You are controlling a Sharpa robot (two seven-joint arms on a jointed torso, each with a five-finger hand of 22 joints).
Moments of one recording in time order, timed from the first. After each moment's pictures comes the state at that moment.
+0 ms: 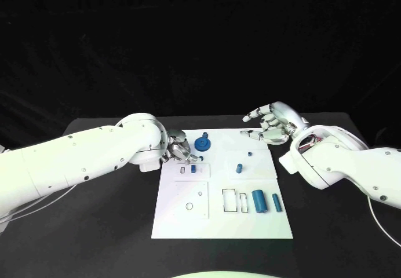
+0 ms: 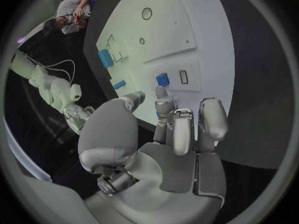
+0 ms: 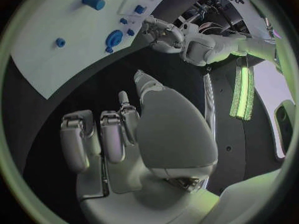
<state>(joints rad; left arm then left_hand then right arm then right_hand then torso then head) 1.29 -0.68 -0.01 1.44 -1.08 0.21 -0.55 0.98 -0.19 0.43 0.29 0.26 0.94 0.03 0.65 0.93 1.30 -0.04 1.12 0.89 1.47 -0.09 1.52 1.31 0.09 1.34 0.02 1.38 1.16 1.31 -0.91 -0.11 1.70 -1.00 -0.60 -0.15 1.44 -0.20 0.23 0.28 0.15 0.87 0.17 0.18 0.31 1.42 0.09 1.39 1.31 1.46 0.01 1.56 1.31 0.01 1.47 0.11 1.57 1.31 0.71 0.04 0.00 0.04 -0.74</state>
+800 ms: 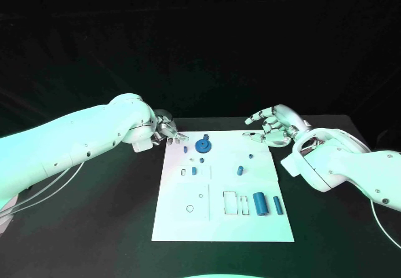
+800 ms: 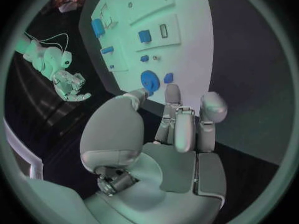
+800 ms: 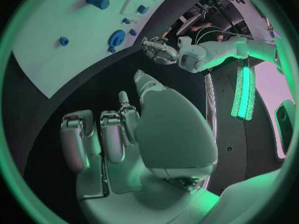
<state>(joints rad) 1.33 -0.62 0.03 1.19 -1.01 0.20 -0.52 1.10 -0.16 0.36 0.29 0.27 0.83 0.12 0.45 0.79 1.10 0.04 0.91 0.62 1.47 -0.03 1.46 1.31 0.11 1.23 0.08 1.28 1.01 1.31 -0.91 -0.11 1.70 -1.00 -0.60 -0.15 1.44 -0.20 0.23 0.28 0.15 0.87 0.17 0.18 0.32 1.42 0.09 1.39 1.31 1.46 0.01 1.56 1.31 0.01 1.47 0.11 1.57 1.31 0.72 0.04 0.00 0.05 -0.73</state>
